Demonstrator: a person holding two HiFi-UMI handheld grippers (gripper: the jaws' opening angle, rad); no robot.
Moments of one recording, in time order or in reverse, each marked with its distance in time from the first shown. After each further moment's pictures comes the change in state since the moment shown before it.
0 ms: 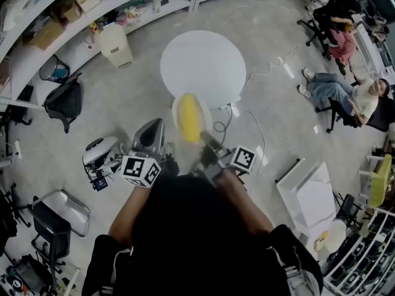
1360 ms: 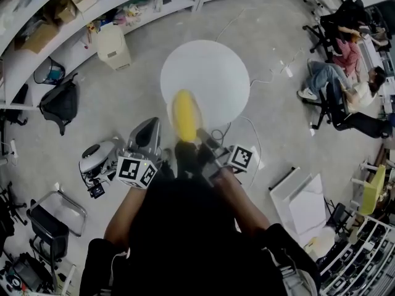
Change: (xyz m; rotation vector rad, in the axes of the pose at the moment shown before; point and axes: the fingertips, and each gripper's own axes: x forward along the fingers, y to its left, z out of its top) left arm 0.081 0.071 0.035 -0.021 -0.013 0.043; right arm 0.103 0.020 0.068 -0.006 0.060 0.033
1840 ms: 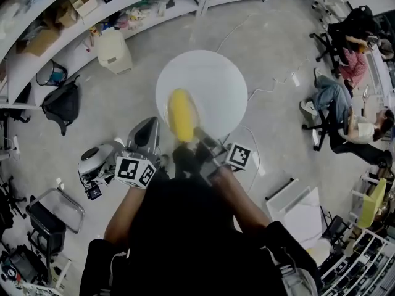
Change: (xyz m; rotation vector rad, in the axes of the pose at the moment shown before) left arm 0.071 -0.003 0.017 0.016 -0.012 0.057; right arm 0.031 0.007 0.073 -0.028 0.083 0.044
